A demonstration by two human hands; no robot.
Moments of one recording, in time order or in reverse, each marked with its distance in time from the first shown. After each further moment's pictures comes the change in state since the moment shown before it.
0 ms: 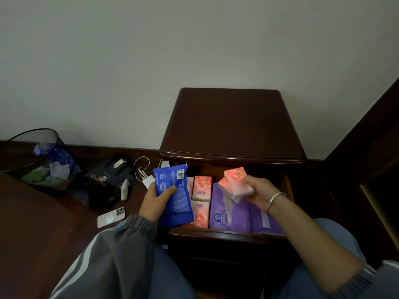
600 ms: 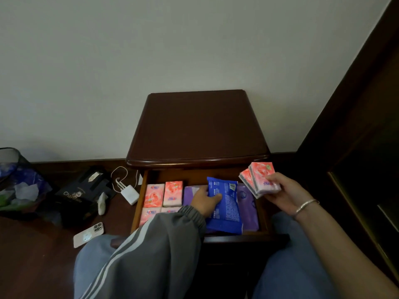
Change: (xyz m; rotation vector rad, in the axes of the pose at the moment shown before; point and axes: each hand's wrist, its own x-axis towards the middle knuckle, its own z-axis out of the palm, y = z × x) left_hand -0.032 -0.004 0.183 0.349 -0.392 -0.134; right_hand -0.042 -0.029 -0.119 0.252 0.105 -0.092
